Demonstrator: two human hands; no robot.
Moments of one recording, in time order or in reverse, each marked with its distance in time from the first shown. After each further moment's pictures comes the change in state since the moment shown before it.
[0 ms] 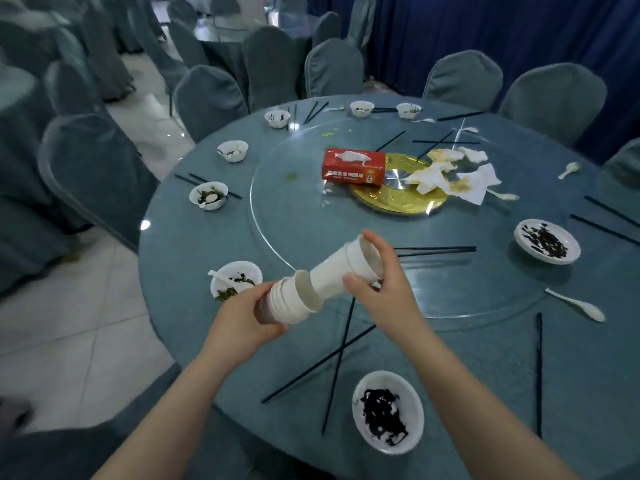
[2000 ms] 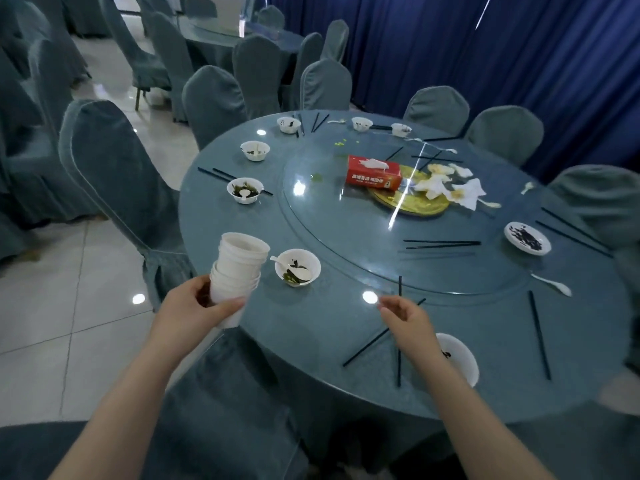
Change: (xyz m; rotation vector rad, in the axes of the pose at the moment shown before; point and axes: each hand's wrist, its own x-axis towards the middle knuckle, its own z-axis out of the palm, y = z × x) left_hand -0.058 -0.157 -0.208 -0.222 0.103 -0.152; right_hand -0.085 0.024 0.151 -0.270 0.227 0.324
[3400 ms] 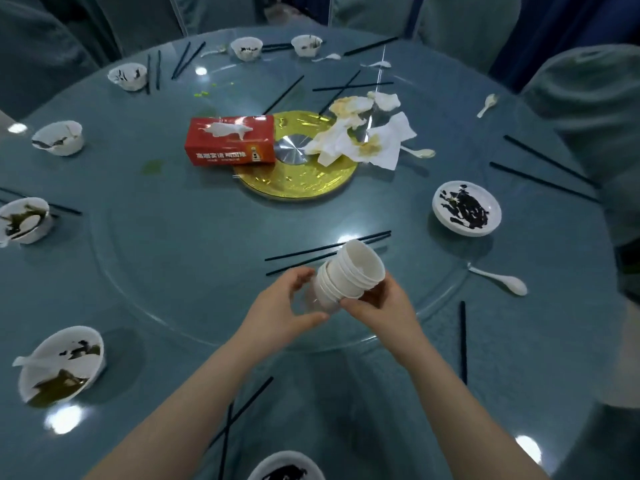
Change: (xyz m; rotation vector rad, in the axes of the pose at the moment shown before) left_hand 0.146 0.177 0.488 0.223 -0.541 0.178; right_hand 0.251 0.123 -0.245 0.428 -0.050 0.079
